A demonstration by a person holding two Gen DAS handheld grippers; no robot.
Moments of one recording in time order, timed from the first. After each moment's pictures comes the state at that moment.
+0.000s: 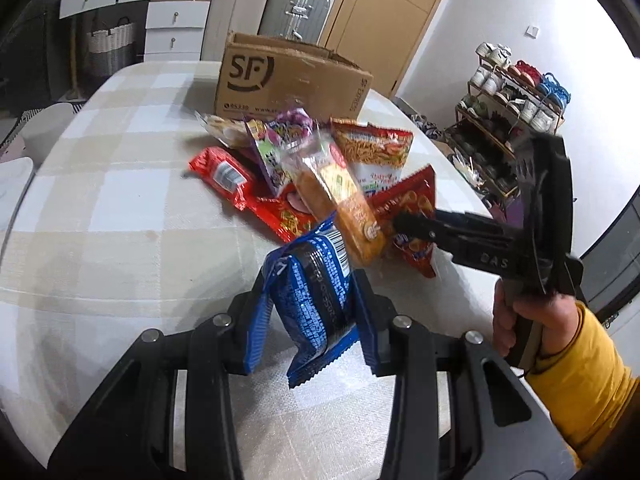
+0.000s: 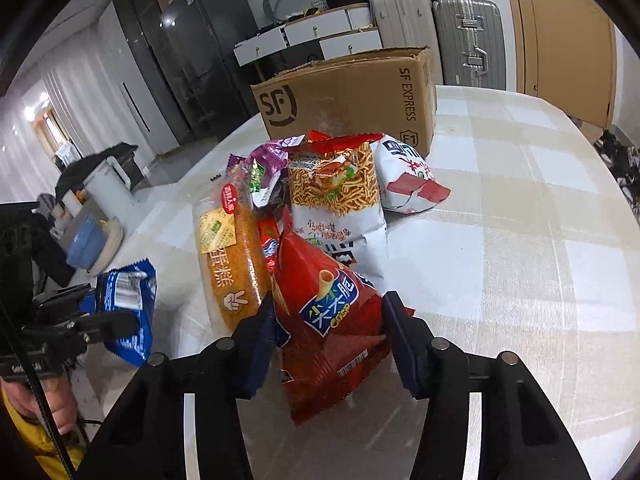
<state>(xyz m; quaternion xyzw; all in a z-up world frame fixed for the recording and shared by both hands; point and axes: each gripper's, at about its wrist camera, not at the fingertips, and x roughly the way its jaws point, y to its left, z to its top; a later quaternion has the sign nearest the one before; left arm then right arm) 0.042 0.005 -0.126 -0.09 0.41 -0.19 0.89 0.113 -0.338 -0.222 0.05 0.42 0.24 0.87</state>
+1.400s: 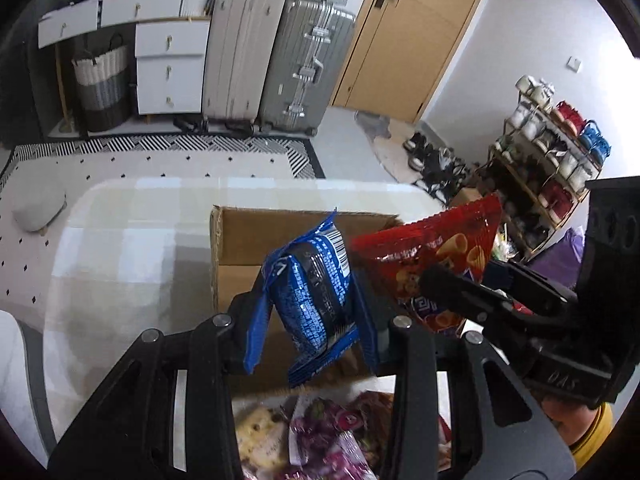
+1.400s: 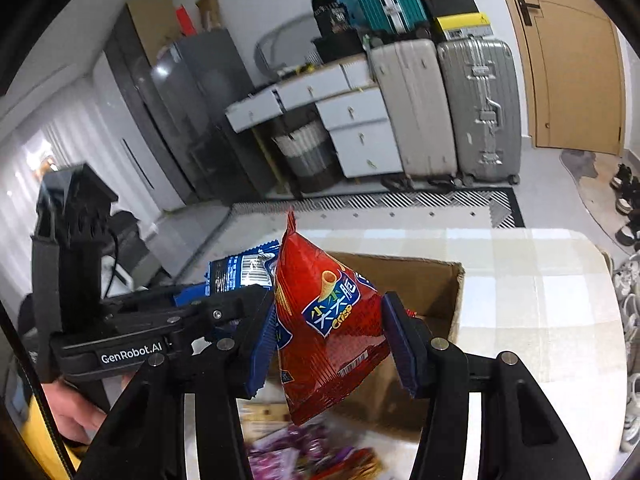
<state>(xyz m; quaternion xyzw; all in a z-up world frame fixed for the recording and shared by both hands) 0.402 -0.024 -0.003 -0.09 0.43 -0.16 0.88 0.367 -0.298 -0.073 0.09 0.37 0.24 0.89</state>
